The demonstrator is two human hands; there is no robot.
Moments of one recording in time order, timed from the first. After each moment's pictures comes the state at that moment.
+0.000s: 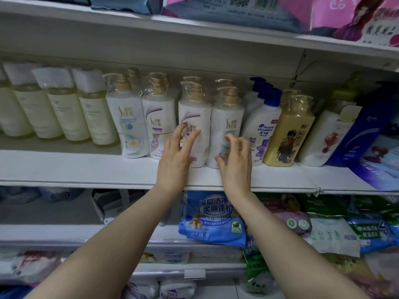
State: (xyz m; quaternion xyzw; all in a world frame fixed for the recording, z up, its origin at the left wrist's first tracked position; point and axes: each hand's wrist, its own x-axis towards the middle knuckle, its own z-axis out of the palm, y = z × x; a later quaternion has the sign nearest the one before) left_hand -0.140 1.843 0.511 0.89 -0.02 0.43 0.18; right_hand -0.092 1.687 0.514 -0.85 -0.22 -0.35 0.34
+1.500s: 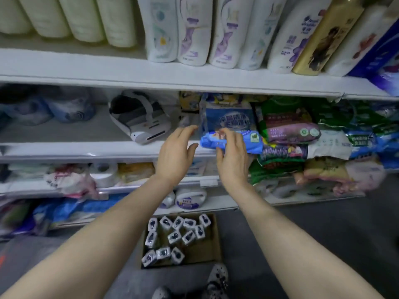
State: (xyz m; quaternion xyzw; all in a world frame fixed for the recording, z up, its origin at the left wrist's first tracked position) left_hand -0.318 1.882 0.380 0.91 -0.01 0.27 0.31; right_hand -0.285 1.726 0.383 -0.93 -0.14 -0.18 0.30
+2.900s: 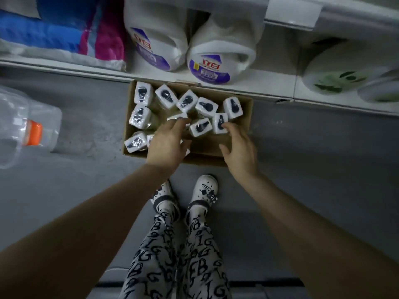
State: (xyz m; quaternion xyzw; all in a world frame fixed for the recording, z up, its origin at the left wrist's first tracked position) left_hand -0.433 1.836 -0.139 0.92 0.19 -0.09 0.32; right_hand -0.360 1.654 -0.135 -0.94 -0.17 0.22 0.21
